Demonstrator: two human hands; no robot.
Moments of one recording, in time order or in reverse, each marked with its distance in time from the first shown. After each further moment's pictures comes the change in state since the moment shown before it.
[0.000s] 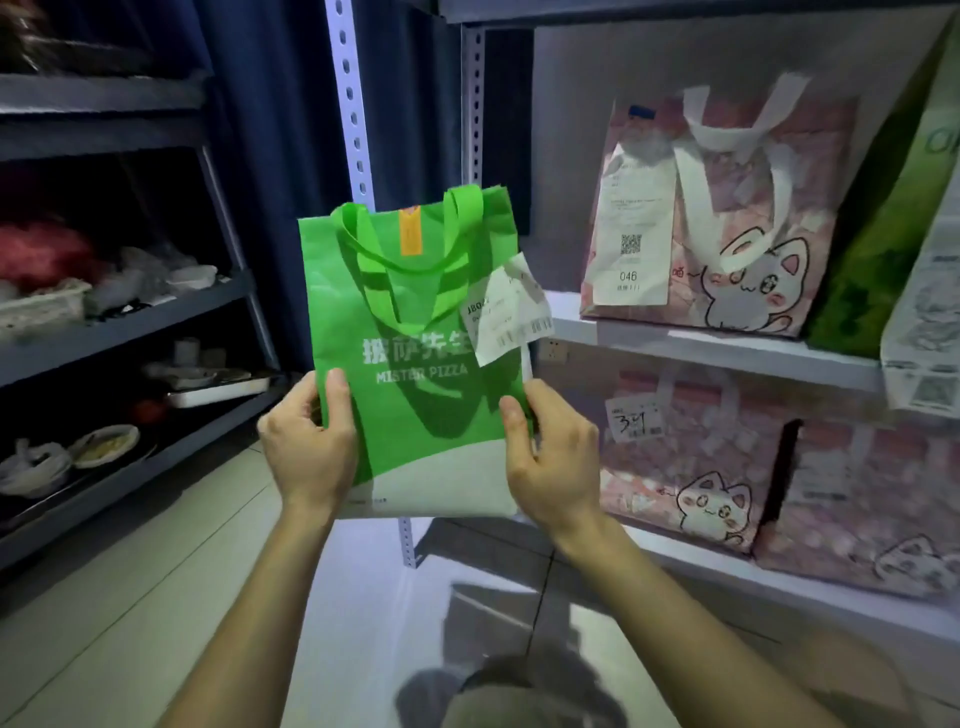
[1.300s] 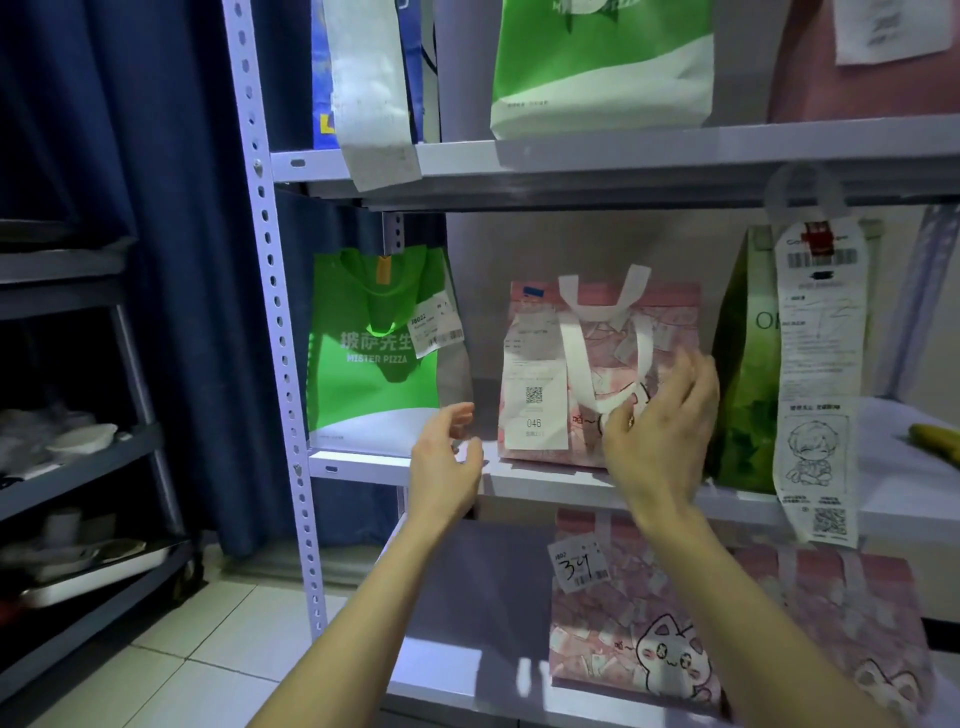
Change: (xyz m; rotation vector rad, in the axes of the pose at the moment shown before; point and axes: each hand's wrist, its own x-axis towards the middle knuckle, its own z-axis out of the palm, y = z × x) left_hand 0.056 0.112 0.210 -0.296 -0.502 0.055; right_hand 0.166 0.072 -0.120 -0.587 0.434 0.220
